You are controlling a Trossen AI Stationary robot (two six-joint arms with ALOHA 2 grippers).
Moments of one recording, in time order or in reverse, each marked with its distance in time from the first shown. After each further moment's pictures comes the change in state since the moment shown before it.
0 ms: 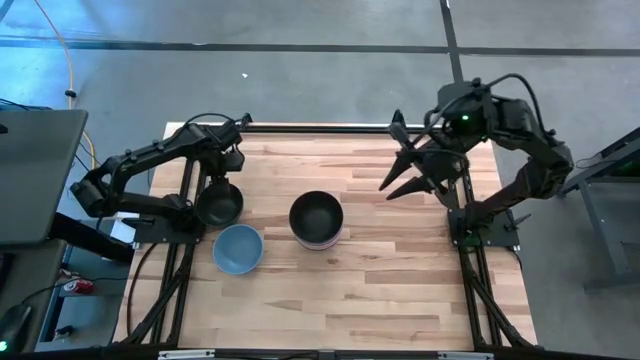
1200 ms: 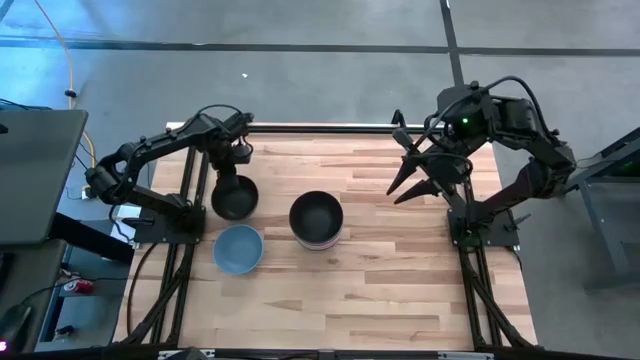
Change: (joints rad) left arm 0.034 0.152 0.096 0.001 0.074 -0.041; right arm 0.000 -0.016 0.000 -0.108 -0.006 -0.006
